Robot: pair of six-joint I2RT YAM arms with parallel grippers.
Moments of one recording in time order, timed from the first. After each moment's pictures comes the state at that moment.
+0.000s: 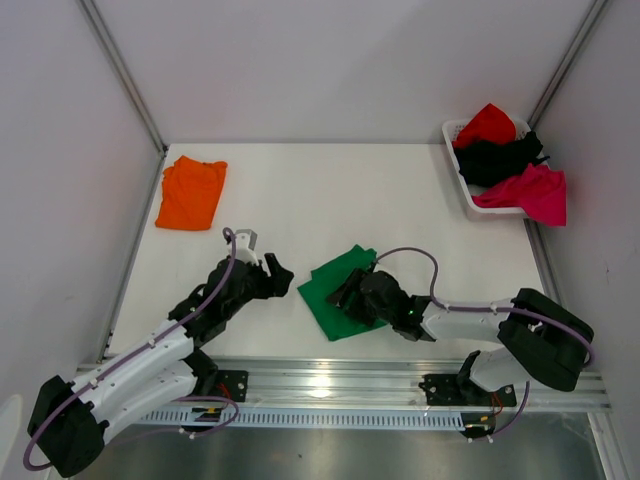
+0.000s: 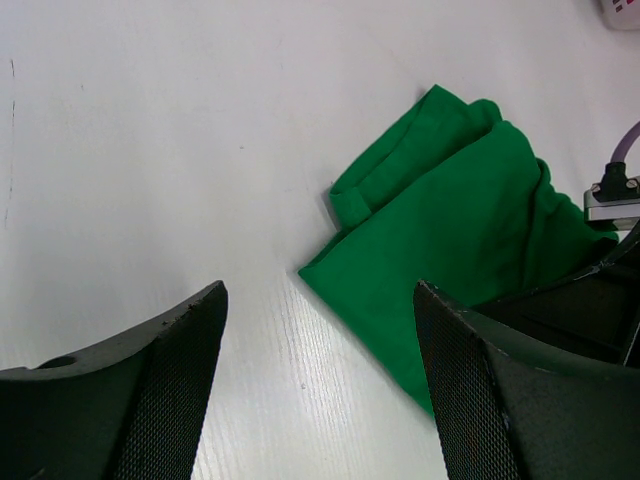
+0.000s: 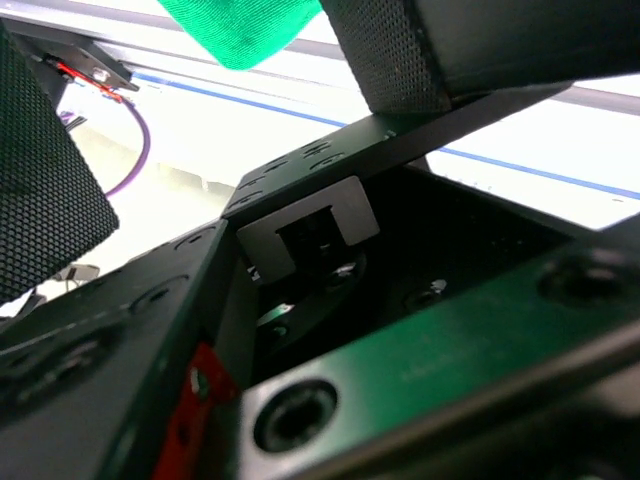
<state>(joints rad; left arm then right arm) -0.65 0.77 0.40 -0.08 -0.17 -0.56 0.98 1.40 0.49 0.23 0.15 1.31</state>
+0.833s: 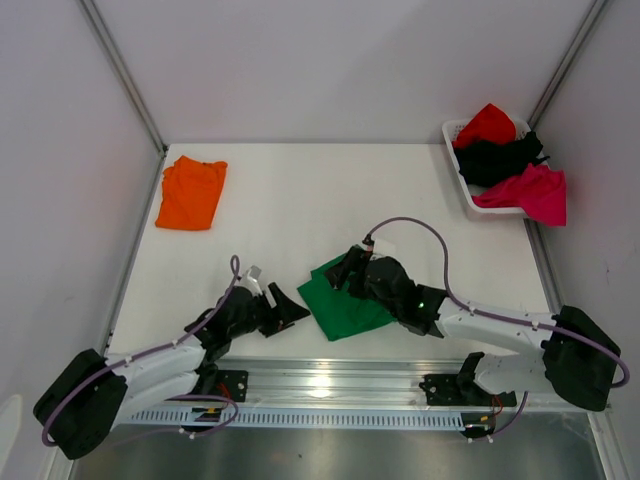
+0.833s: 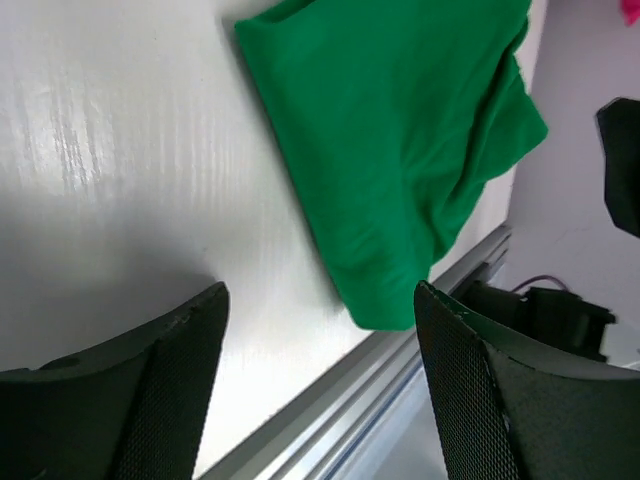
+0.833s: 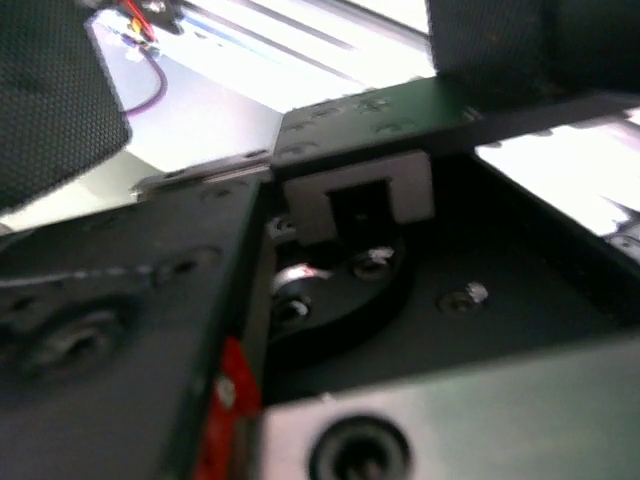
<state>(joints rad) -0.66 0.92 0.08 0.29 0.20 -1.10 1.00 1.23 0.62 0.15 0.33 1.02</state>
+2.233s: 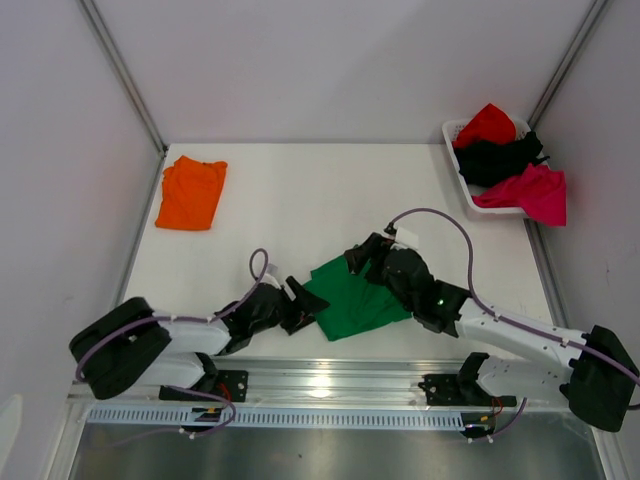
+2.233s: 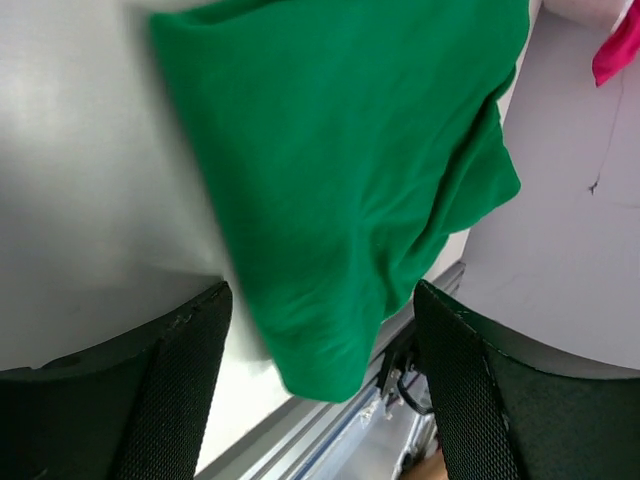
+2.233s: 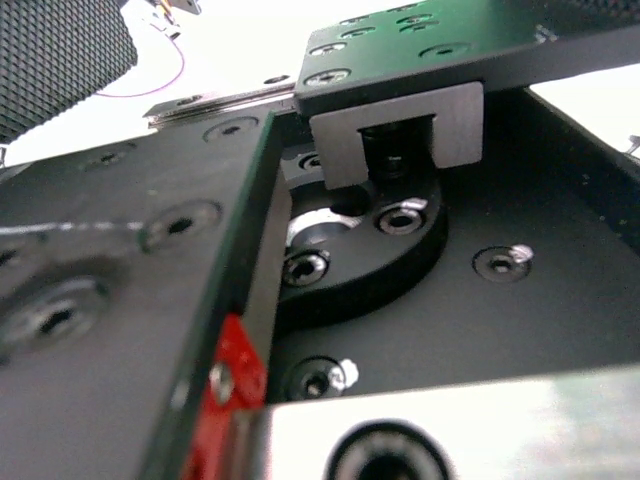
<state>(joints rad) -0.84 1.22 0.15 0.52 0.01 -1.39 0.93 1.09 0.65 0.06 0.46 0.89</state>
